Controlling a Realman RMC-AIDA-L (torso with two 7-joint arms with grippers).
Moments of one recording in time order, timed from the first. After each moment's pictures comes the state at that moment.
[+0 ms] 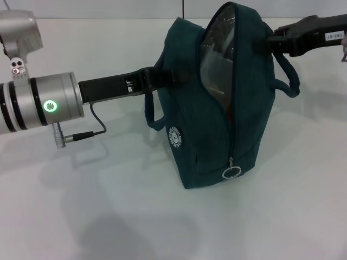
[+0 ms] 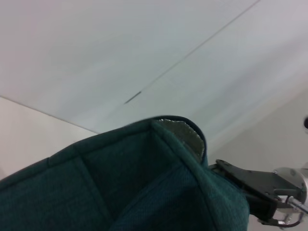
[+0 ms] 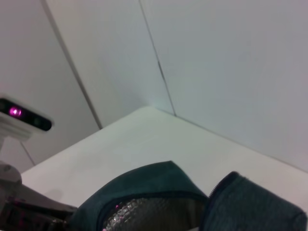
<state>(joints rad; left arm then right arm) -0.54 -2.09 1.00 0.63 1.58 1.46 -2.07 0.71 2.00 -0.95 -1.04 -2.01 -1.45 2.05</state>
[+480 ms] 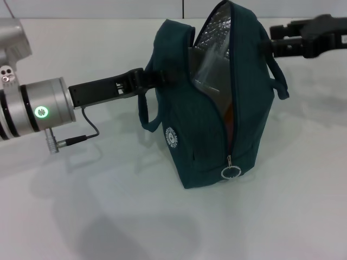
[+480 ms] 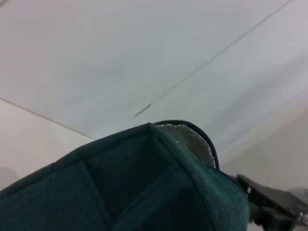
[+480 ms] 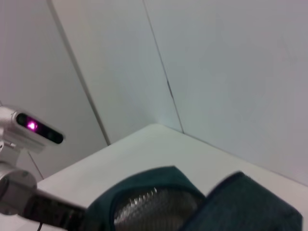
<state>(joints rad) -0.50 -2.09 1.00 0.62 1.54 1.45 -2.05 0.65 1.99 -0.92 -1.05 -1.92 -1.49 1.98</state>
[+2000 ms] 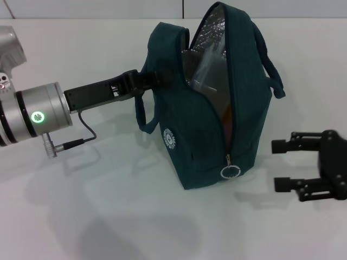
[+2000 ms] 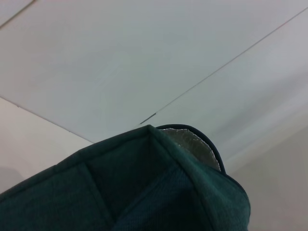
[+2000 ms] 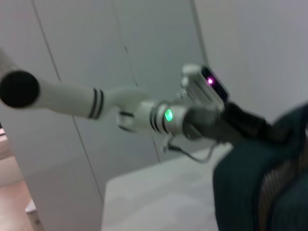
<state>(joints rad) -0.48 -2.09 1.00 0.60 1.51 1.45 -2.04 0.44 2.01 -0.85 -0.74 -1.86 -1.87 1.33</state>
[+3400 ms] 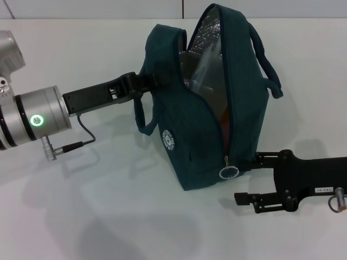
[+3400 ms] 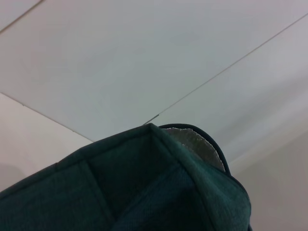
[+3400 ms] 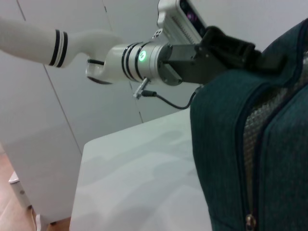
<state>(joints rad) -0.48 -2.09 1.00 0.58 1.50 1.44 -2.03 0.51 2.03 -1.04 -0.50 -1.81 -1.59 1.19</state>
